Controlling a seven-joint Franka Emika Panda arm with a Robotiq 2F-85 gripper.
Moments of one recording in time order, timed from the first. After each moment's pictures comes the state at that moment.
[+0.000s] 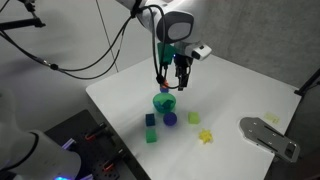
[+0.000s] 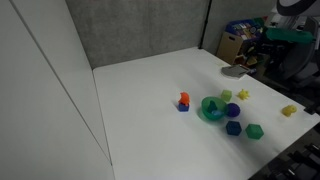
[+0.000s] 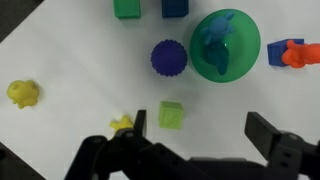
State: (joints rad) arm -0.10 0.18 -0.14 -2.07 0.11 2.19 0.43
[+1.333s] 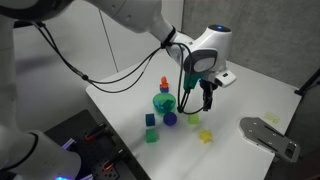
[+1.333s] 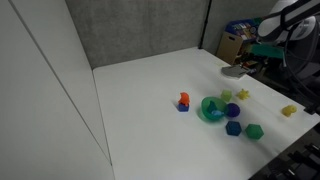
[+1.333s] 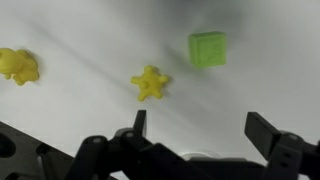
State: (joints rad) arm -0.13 0.52 -0.25 -1.85 0.11 2.41 0.58
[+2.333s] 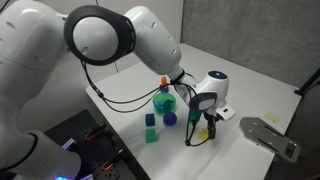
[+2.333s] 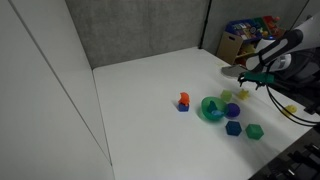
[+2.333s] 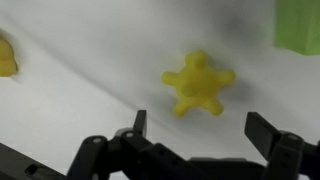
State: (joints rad) arm -0.17 0.90 -0.29 -1.69 0.11 2.60 0.57
